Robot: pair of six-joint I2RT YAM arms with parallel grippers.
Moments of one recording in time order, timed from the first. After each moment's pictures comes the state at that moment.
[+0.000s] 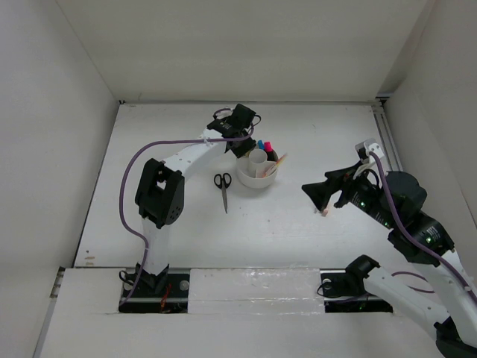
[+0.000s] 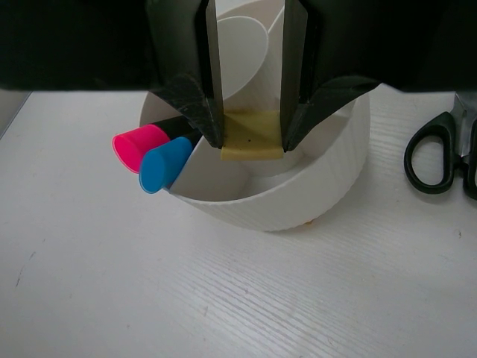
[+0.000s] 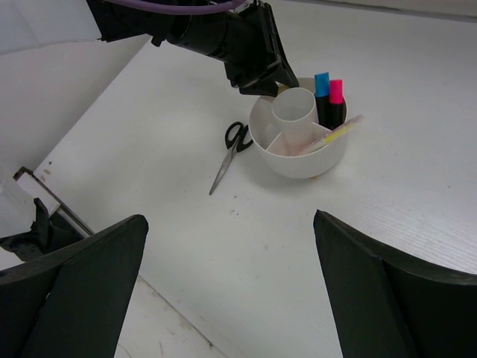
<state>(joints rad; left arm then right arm) -0.61 2.02 1.74 -0.68 -0.20 -1.12 0.59 0.62 1.02 -0.58 -0.09 0.31</state>
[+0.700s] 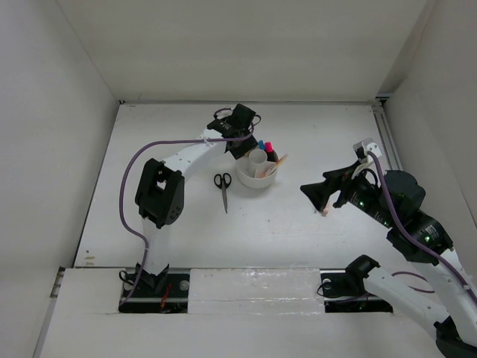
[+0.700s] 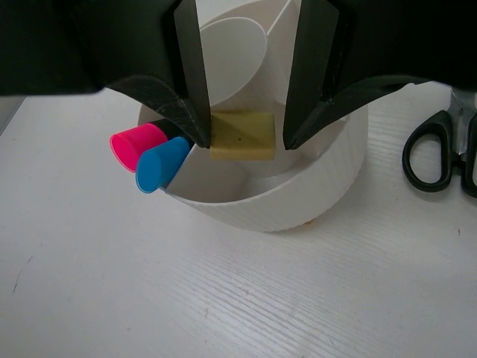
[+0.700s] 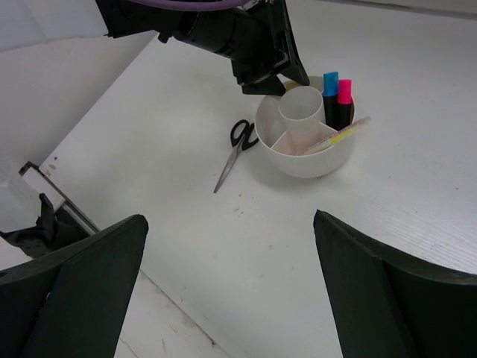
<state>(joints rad) -0.61 2.02 1.74 -0.68 -0.20 -1.10 0.59 0.63 1.02 -0.57 -0.11 0.31</state>
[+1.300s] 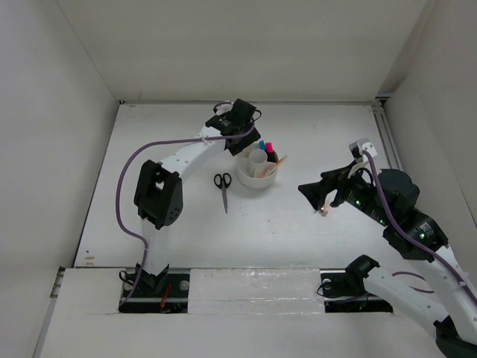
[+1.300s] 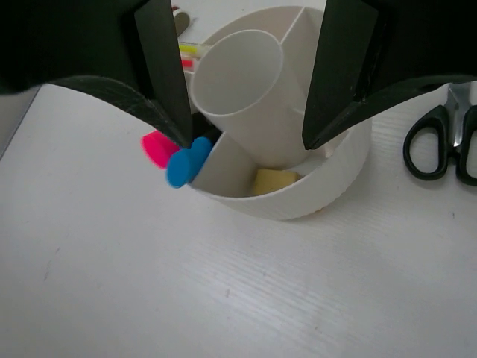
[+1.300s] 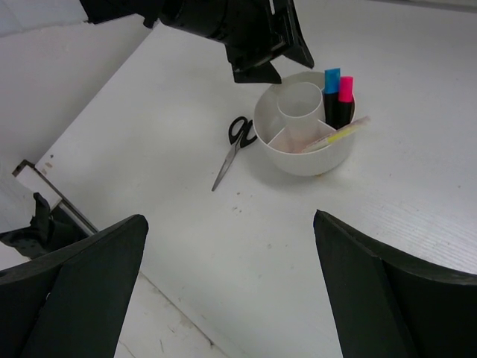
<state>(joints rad) -0.61 2.00 1.76 -0.68 -0.21 -1.08 0.59 0.64 1.01 -0.56 -0.11 0.31</state>
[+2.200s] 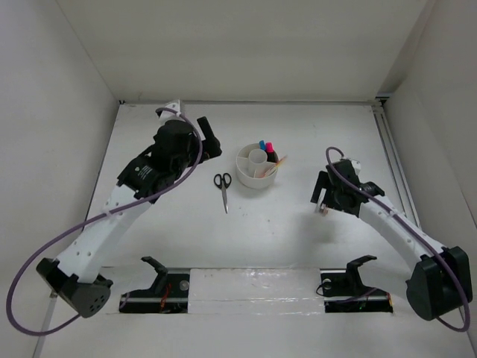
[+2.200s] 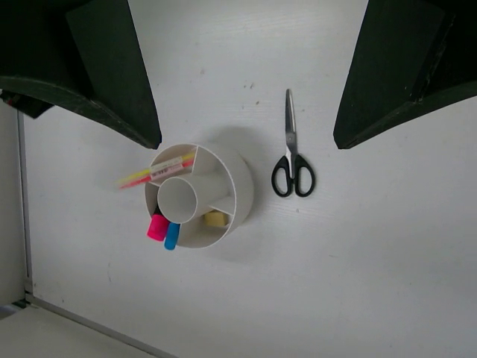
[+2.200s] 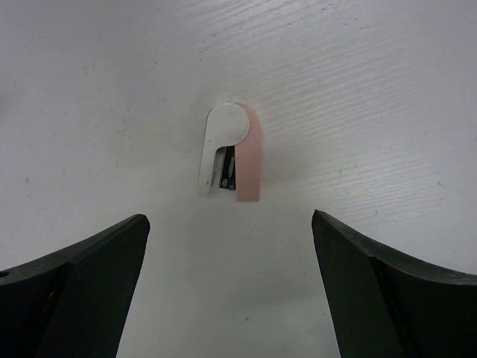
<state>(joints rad) -0.61 1.18 1.35 -0.71 -0.36 -0.69 0.36 1.10 0.74 -0.67 0.30 0.60</state>
